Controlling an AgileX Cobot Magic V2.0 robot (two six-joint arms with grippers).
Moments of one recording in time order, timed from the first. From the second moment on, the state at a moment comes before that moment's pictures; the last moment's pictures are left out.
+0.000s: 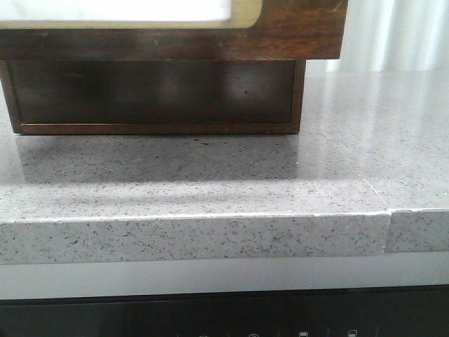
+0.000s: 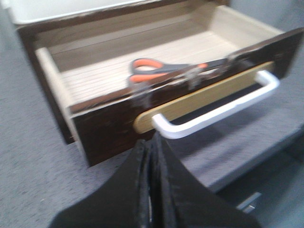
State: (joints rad) left arm -0.40 0.38 -0.72 -0.09 0.73 0.13; right arm 0.71 0.57 -0.98 -0.02 1.02 0.00
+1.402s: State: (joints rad) left arm -0.05 0.00 0.00 -0.03 0.02 0.05; right arm 0.71 0.56 -0.98 -0.02 1.02 0.00
